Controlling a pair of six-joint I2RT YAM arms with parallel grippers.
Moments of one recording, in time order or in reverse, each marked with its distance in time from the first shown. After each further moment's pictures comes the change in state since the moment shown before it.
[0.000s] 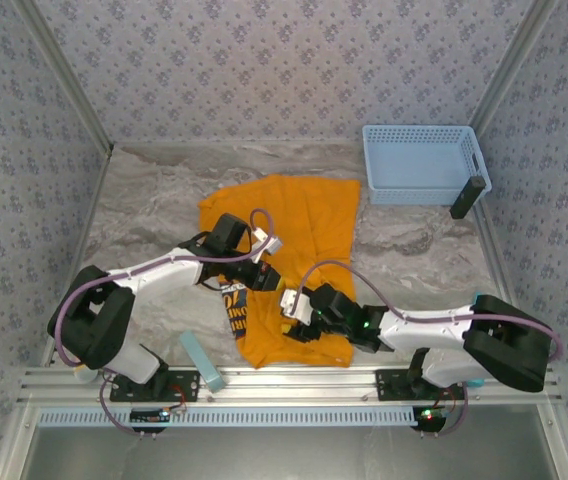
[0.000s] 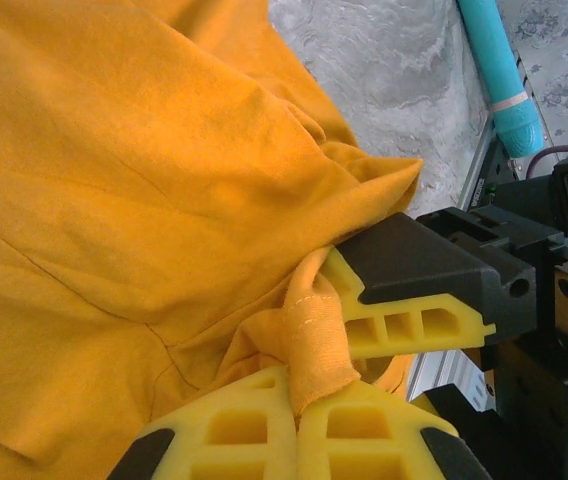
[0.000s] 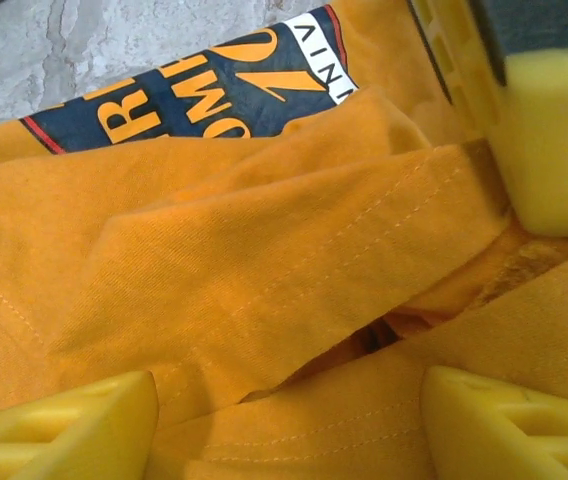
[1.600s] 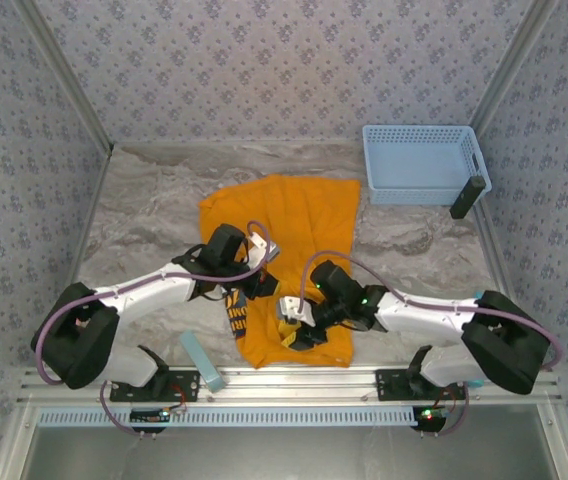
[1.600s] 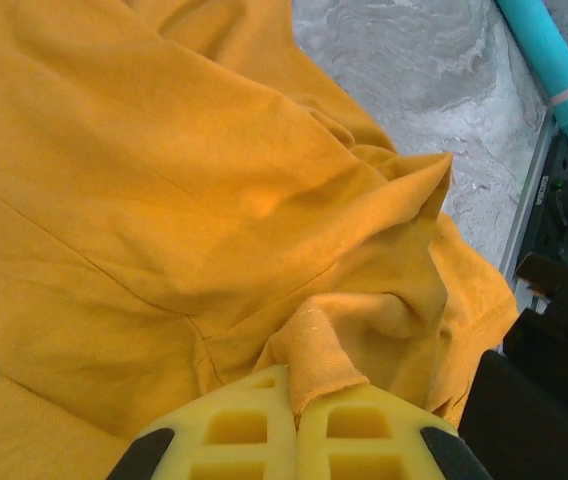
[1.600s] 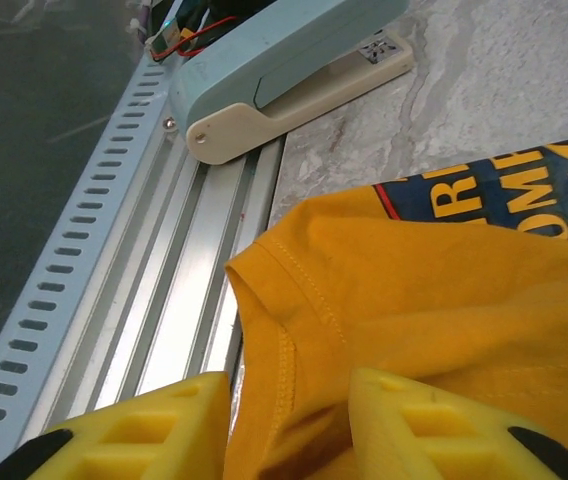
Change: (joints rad) left arm -0.056 -0.122 -0.116 0.116 -0.172 0.038; right arm -0.159 0.033 0.146 -0.285 -0.742 -0.195
